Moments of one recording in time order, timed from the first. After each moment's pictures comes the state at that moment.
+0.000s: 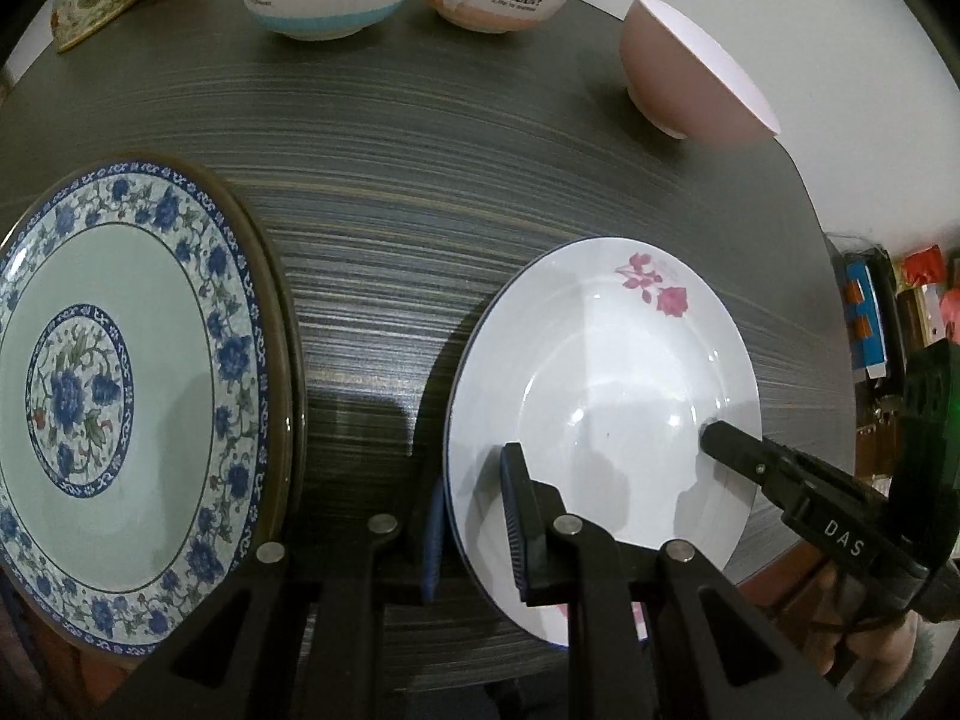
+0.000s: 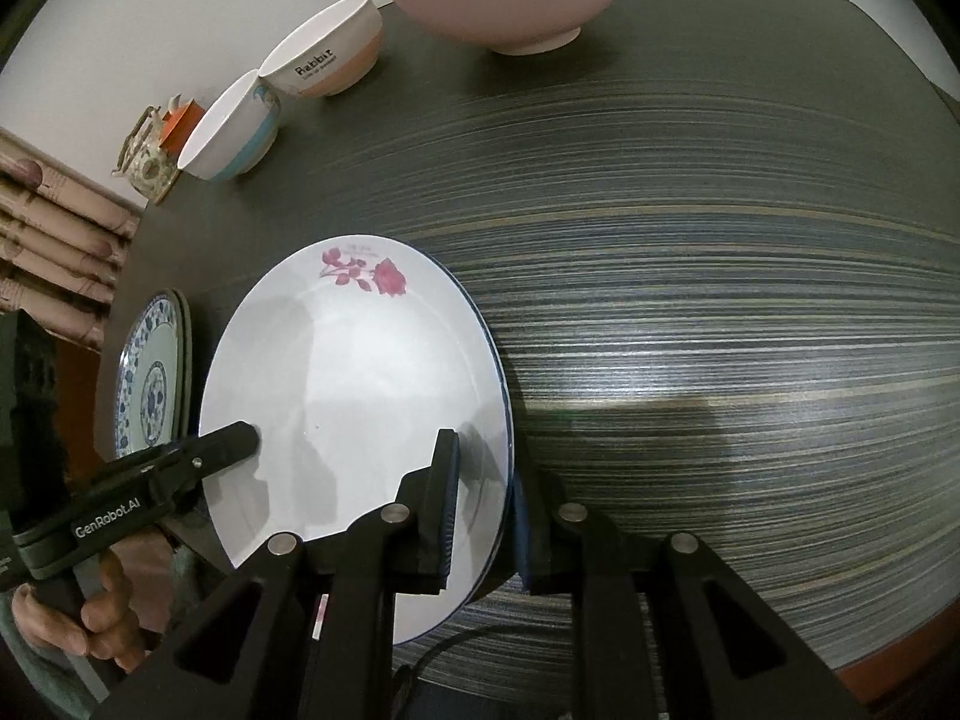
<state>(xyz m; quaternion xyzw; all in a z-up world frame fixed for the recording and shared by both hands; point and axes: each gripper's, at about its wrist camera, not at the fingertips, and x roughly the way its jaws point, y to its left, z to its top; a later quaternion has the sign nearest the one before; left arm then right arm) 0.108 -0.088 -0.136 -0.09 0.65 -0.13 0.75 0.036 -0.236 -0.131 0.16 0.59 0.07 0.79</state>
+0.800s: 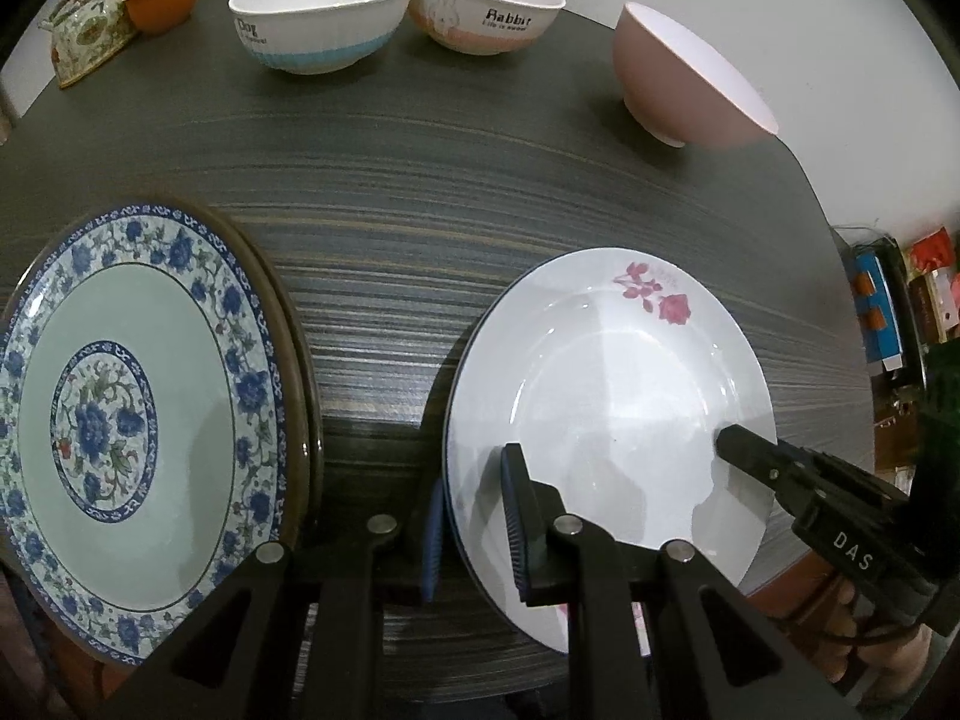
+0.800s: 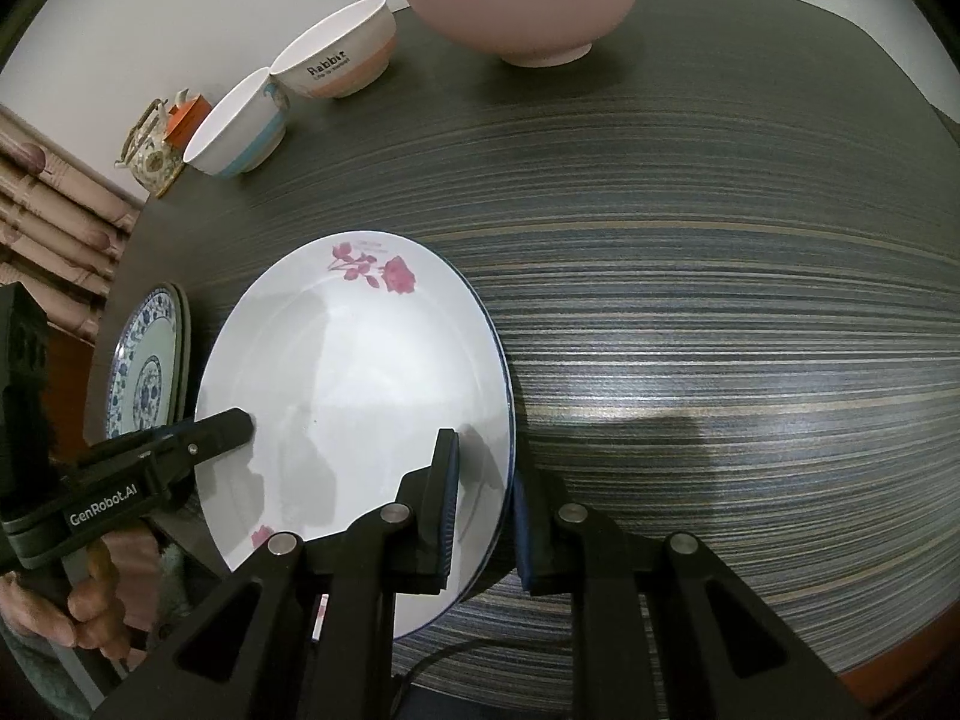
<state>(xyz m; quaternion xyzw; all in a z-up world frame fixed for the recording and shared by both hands) 0.110 -0.075 -0.125 -0.06 0.63 -0.12 0.77 0.032 -0.232 -0.128 0.14 0.57 0.07 0.80</state>
